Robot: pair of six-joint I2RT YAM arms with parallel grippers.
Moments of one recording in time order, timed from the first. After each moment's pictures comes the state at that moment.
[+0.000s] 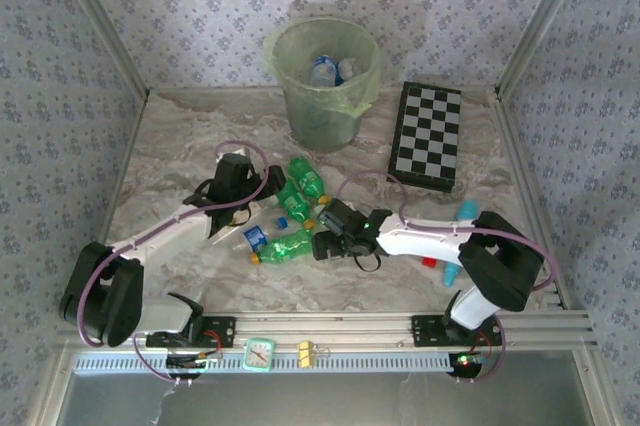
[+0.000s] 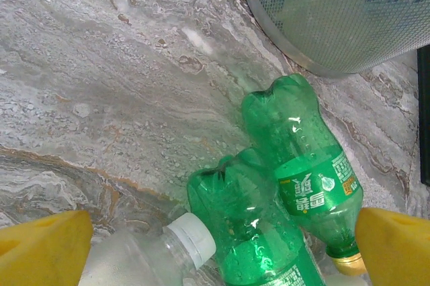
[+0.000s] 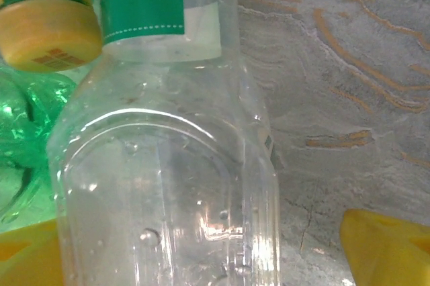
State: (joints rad) left arm -0.48 1.31 0.71 -0.08 -0.07 -0.71; right arm 0.97 1.57 0.85 -0.43 0.09 0.72
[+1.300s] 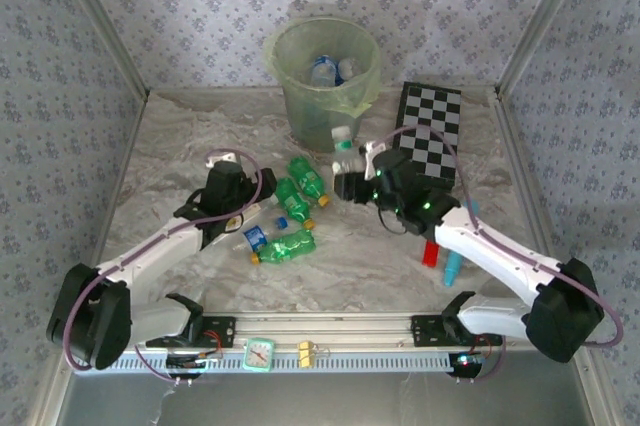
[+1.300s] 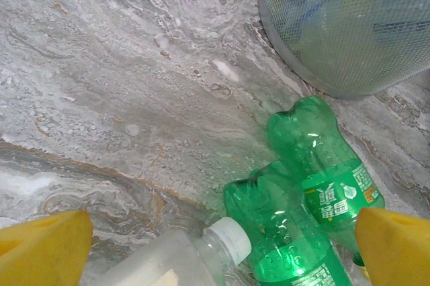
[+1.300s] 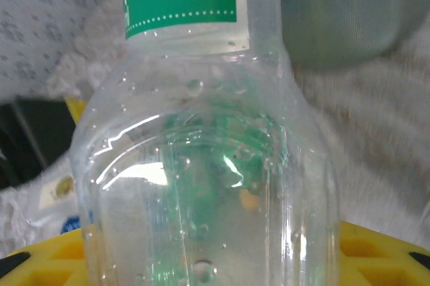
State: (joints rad) left arm -0.48 1.18 0.63 -0.07 -0.18 -0.66; right arm 0.67 1.20 0.93 -0.21 -0.03 0.43
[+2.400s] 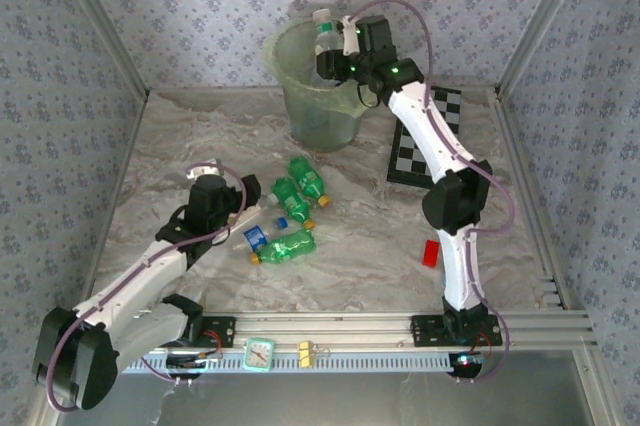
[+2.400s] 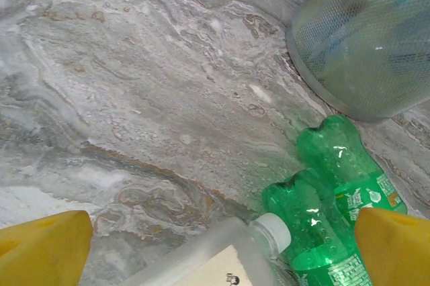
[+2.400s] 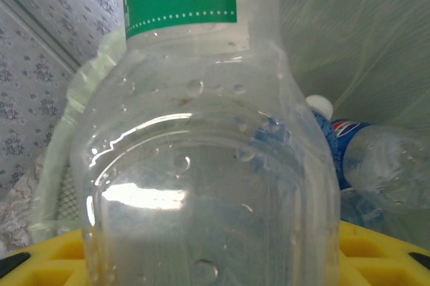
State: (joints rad) left arm -0.44 0.96 0.54 -0.14 -0.26 -0.63; right arm 0.43 2.18 2.37 -0.66 -0.19 0.21
